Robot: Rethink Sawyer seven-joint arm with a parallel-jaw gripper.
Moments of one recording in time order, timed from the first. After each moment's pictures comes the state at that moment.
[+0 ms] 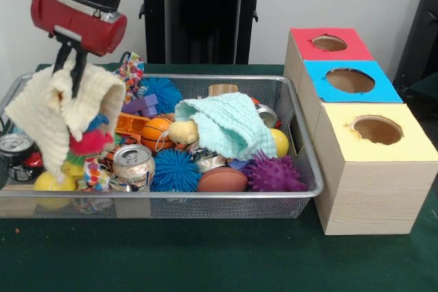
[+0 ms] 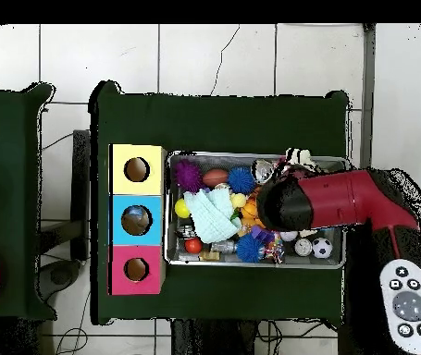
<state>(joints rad) -0.55 -0.78 0.26 1.52 -0.76 0.61 2.22</state>
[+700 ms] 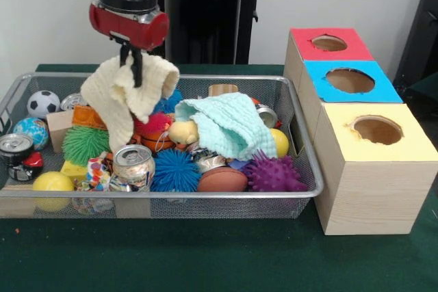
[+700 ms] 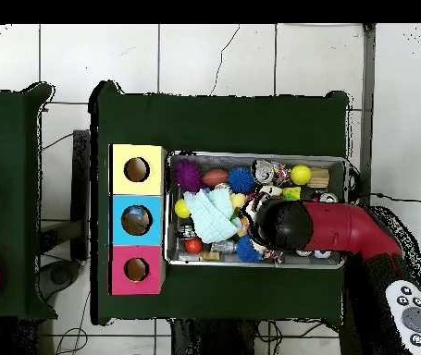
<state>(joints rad) -0.61 -0.77 0.26 1.71 -0.46 0.63 2.22</state>
